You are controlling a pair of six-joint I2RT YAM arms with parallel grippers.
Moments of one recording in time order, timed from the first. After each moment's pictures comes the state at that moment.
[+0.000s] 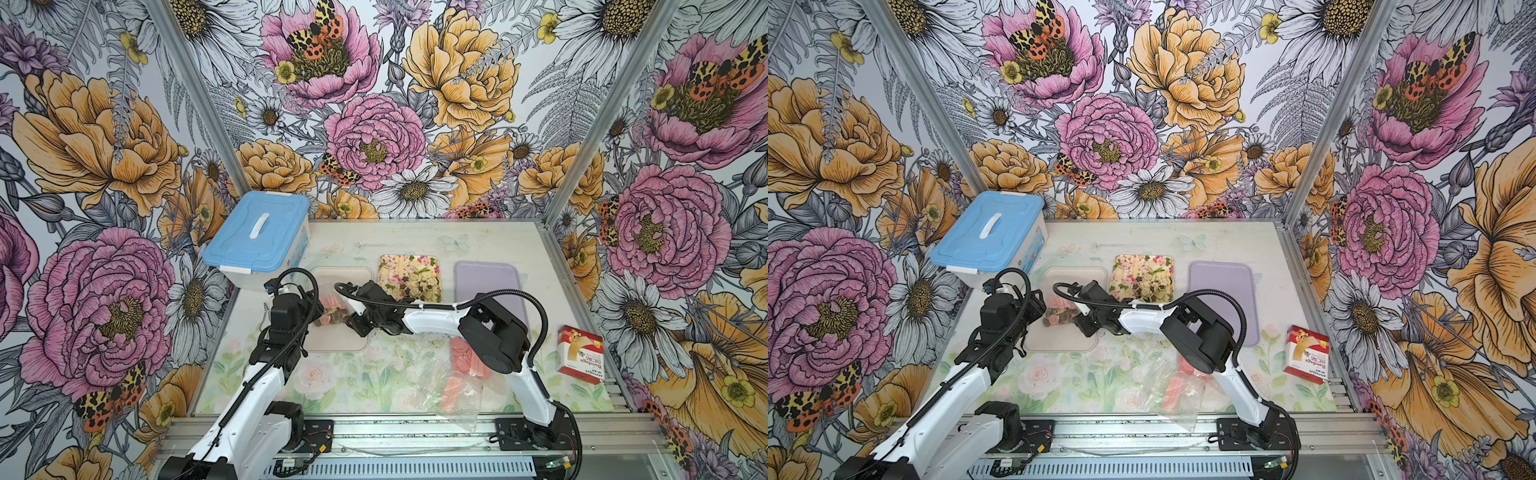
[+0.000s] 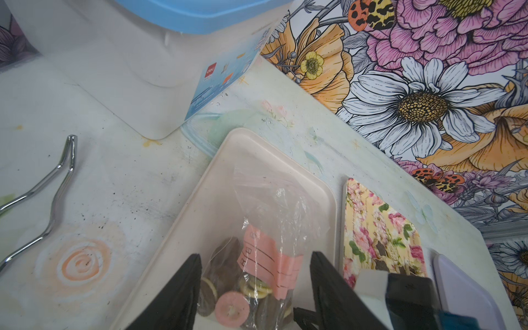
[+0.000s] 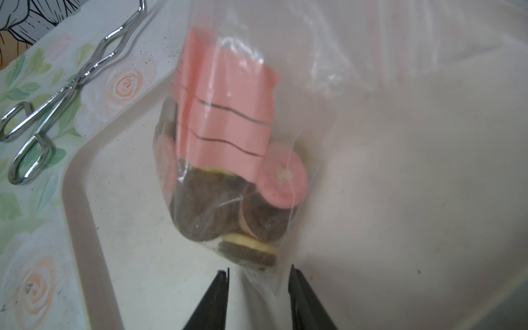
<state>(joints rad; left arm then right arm) -0.12 0.86 0.43 -0.10 -0.17 -0.65 0.95 2.22 1.49 -0.07 -0.15 0.17</state>
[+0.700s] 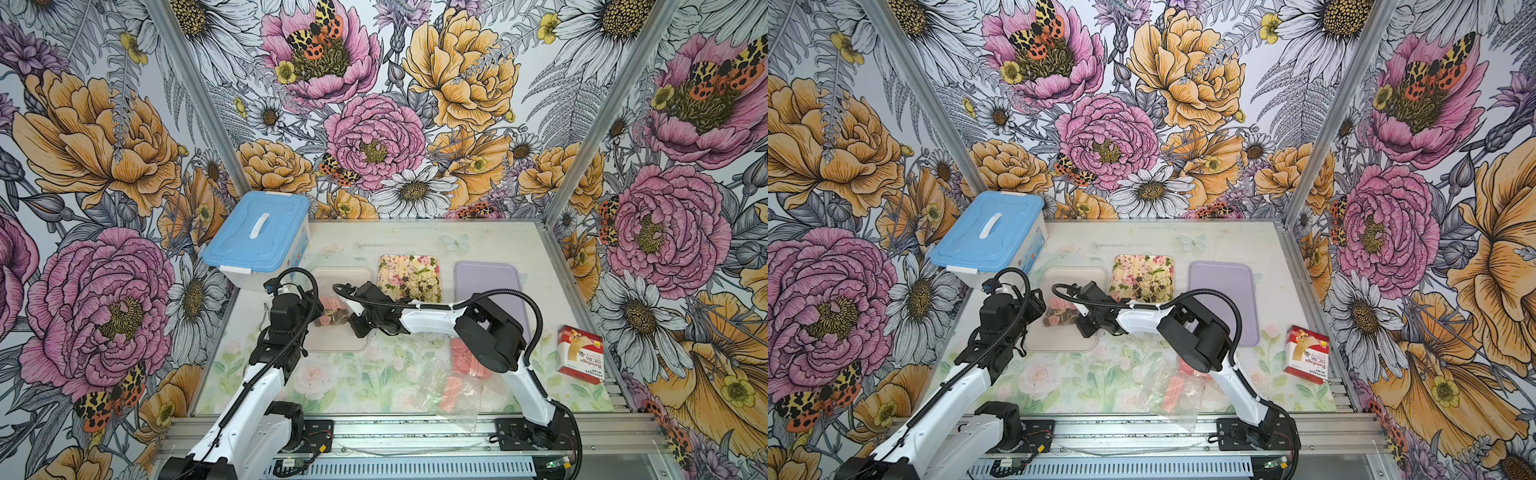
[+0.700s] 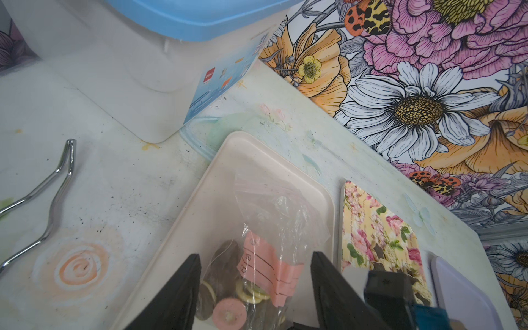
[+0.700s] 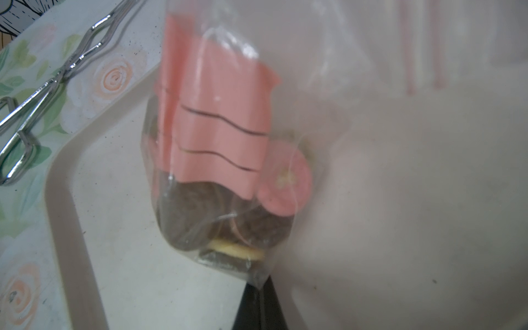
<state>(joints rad) -0.12 0.85 0.43 -0.08 -0.17 -0.64 0.96 2.24 1.52 -0.10 -0.15 0.17</state>
